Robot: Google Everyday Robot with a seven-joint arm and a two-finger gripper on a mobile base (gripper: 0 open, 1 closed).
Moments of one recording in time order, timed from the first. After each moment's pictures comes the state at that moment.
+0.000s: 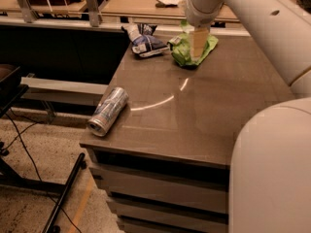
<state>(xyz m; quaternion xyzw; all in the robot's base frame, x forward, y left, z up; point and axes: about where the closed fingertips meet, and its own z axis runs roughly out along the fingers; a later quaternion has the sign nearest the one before) 0.775 -0.114 0.925 -0.75 0.59 -0.18 0.25</state>
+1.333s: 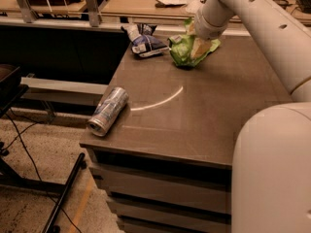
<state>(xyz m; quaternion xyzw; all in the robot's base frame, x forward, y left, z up) 0.776 -0.136 0.879 -0.76 0.59 -0.12 0.25</state>
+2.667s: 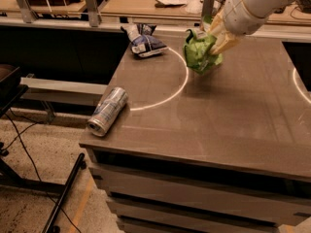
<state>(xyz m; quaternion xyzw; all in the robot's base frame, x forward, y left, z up) 0.662 -0.162 0.951 -0.78 0.55 -0.09 0.29</state>
